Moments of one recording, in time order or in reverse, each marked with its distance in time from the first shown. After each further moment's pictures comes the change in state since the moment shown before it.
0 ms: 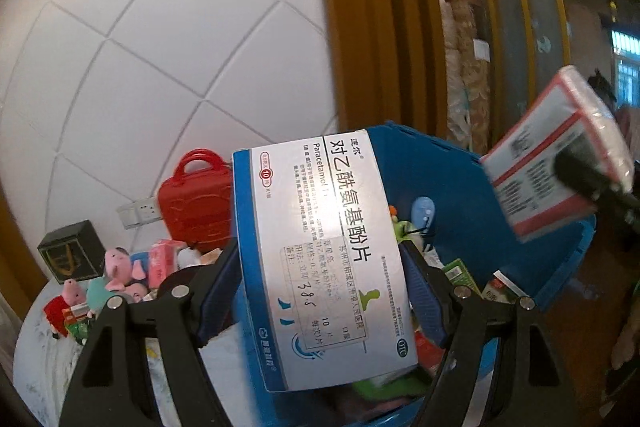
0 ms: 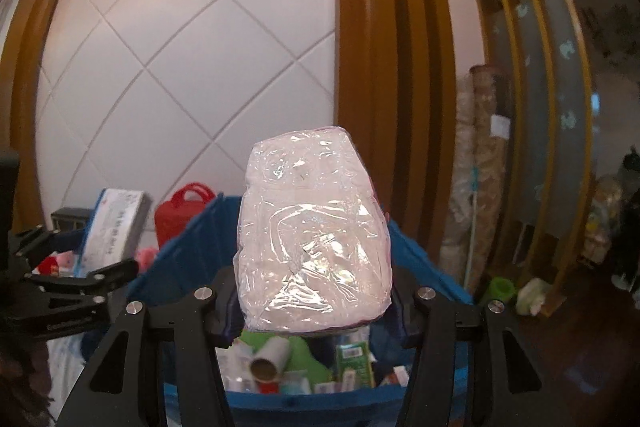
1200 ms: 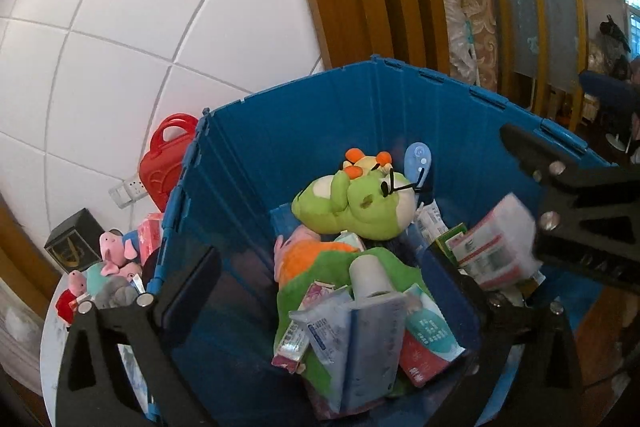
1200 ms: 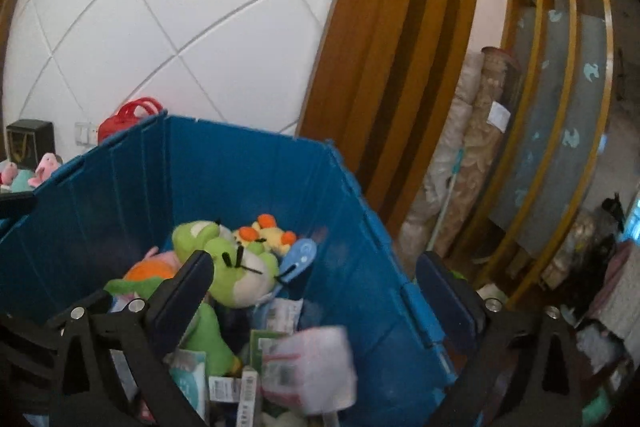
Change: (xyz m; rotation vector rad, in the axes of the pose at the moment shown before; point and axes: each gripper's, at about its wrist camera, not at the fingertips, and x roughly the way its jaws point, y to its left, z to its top) left arm 0.067 -0.068 0.000 0.071 0.215 0.053; right arm 0.091 -0.025 -0.018 -0.214 0.190 -0.154
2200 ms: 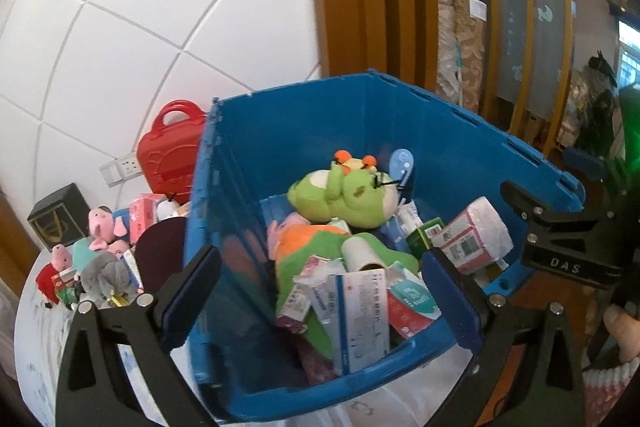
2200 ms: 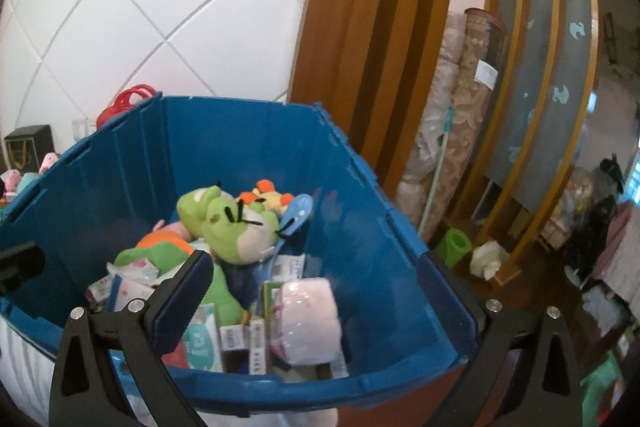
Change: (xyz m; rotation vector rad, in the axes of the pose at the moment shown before) left arm -0.054 0.044 -0.022 -0.103 -0.026 -0.092; right arm -0.027 -0.010 -0.024 0.086 0.114 0.023
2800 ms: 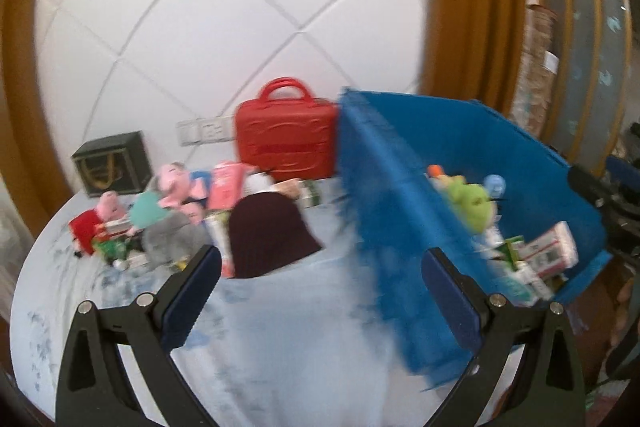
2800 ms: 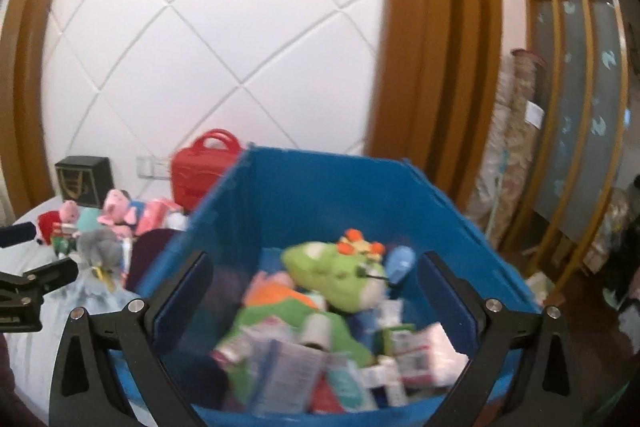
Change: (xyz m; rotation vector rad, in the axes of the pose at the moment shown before) left arm -0.037 0.201 -0.053 -0.219 -0.022 0.114; right arm -0.068 0.155 0.051 -0.018 -0.152 0.164
